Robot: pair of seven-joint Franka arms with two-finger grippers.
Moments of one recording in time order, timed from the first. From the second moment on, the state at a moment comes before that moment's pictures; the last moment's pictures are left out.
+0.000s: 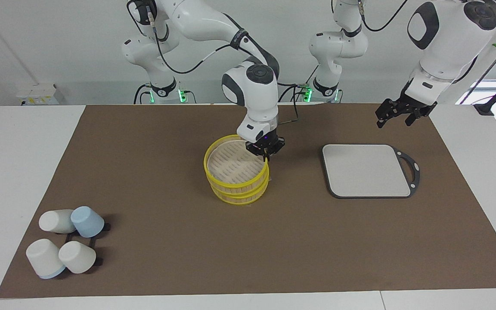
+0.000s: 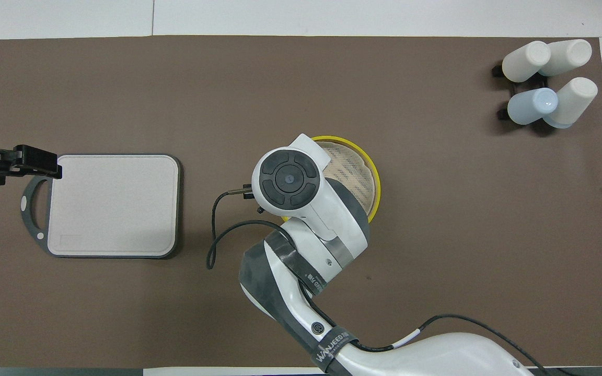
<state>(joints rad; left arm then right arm) -0.09 -0.04 0.06 -1.71 -0.02 1.62 -0.04 0.70 0.41 -0.01 -1.63 0.05 2.18 0.62</state>
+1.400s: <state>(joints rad) -0.08 -0.02 0.06 -1.57 0.02 1.53 0.00 0.70 0.41 -0.02 -1.66 0.05 2.23 0.62</state>
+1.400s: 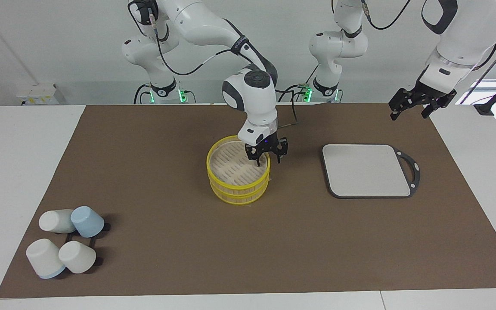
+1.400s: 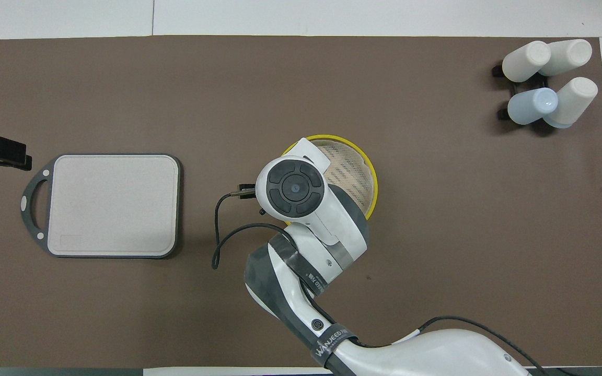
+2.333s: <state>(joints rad) -0.07 -0.05 0.06 -1.62 0.00 1.53 0.03 0.13 0.03 -0.04 -1.60 0.03 1.46 0.15</state>
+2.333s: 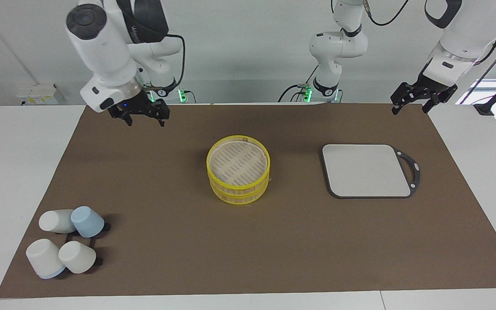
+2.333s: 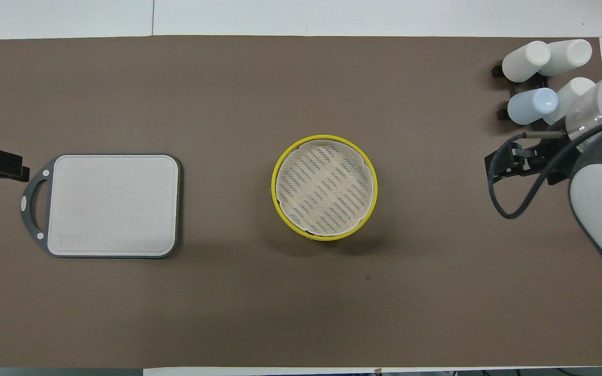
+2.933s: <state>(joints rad) -0.07 -0.06 0.06 -1.64 0.00 1.53 0.03 0.12 -0.01 -0.02 -1.71 0.03 1.60 0.09</state>
